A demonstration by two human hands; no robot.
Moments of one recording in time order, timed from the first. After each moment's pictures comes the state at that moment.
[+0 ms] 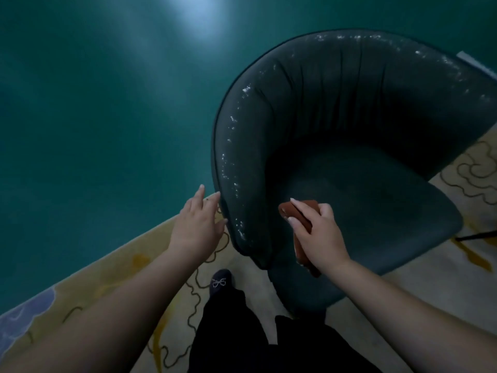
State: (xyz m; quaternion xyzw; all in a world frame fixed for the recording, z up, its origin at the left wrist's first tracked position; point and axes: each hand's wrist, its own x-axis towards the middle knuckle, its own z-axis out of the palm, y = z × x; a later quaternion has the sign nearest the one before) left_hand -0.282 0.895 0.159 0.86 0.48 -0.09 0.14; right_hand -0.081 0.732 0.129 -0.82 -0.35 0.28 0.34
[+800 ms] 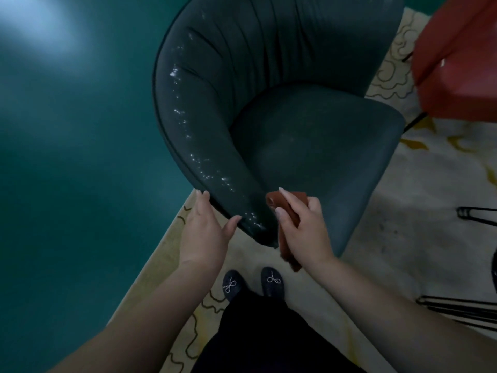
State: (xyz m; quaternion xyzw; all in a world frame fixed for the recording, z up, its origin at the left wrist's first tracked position) left_hand -0.288 0.942 0.126 0.90 0.35 -0.04 0.26; right_hand -0.207 0.770 0.098 -0.87 -0.10 0.15 0.45
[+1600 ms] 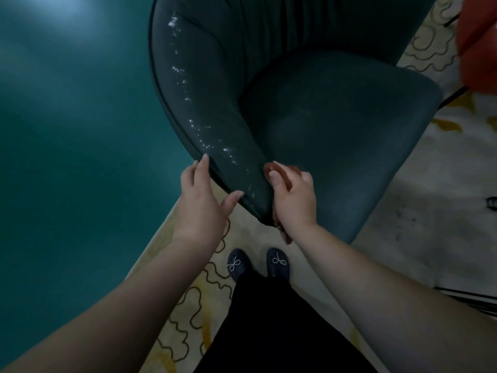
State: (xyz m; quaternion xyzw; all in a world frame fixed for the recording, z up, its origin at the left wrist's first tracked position) left_hand -0.286 0.941 0.131 0.89 0.36 -0.01 0.29; right_hand -0.197 0.809 0.053 -0.85 -0.01 0.18 0.50
